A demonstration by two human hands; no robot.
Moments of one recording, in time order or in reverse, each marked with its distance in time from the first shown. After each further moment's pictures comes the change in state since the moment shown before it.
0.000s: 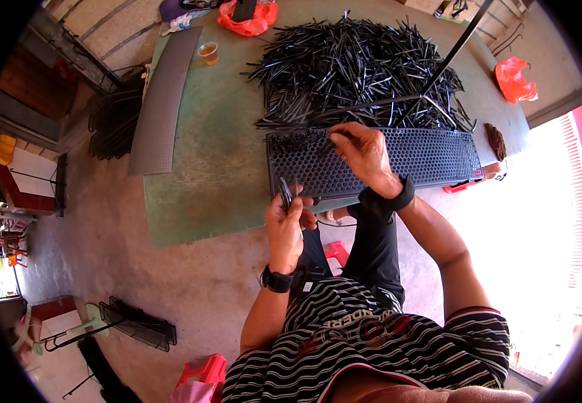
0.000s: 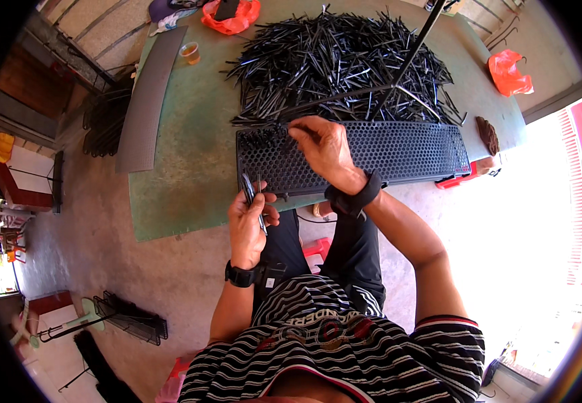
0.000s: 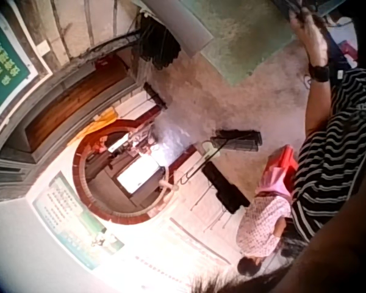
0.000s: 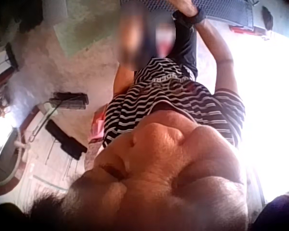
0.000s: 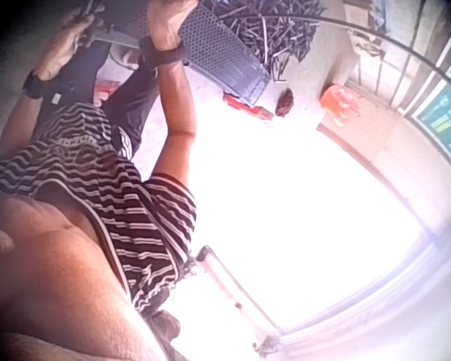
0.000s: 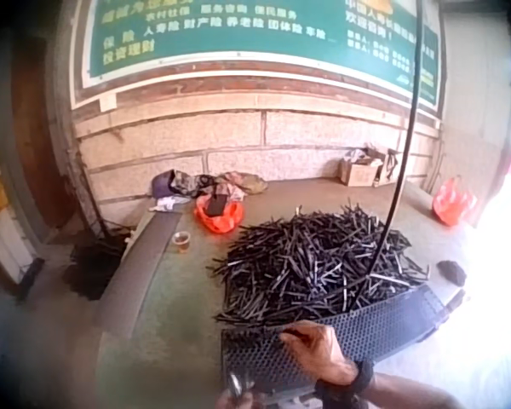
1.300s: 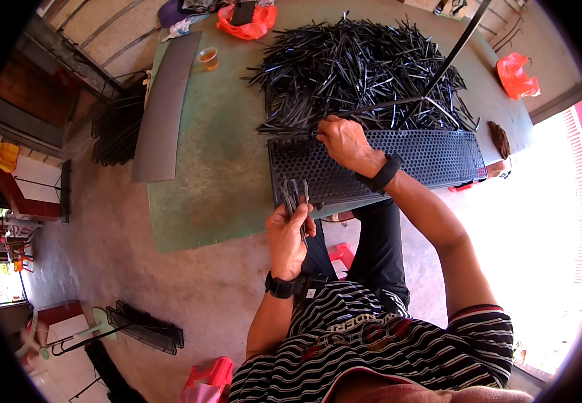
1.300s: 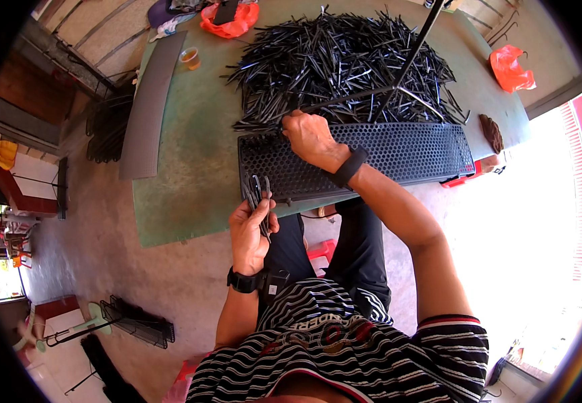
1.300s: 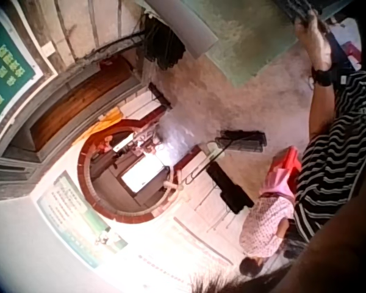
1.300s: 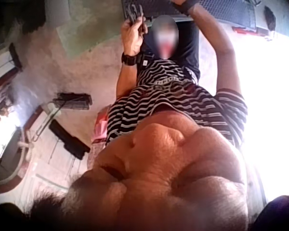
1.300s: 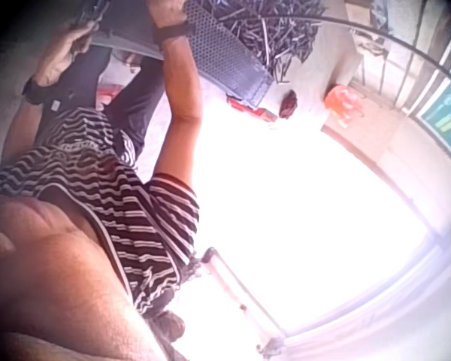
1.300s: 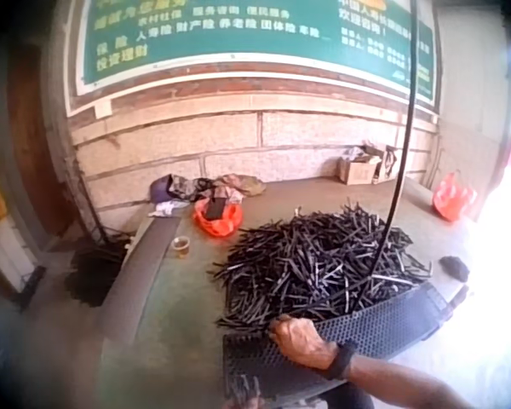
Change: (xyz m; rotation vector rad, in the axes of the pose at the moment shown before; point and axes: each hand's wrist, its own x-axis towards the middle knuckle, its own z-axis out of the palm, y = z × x) left_hand -0.003 0.008 0.007 -0.018 0.100 -0.071; right_hand 0.044 0.038 0.017 -0.684 -0.180 -0.378
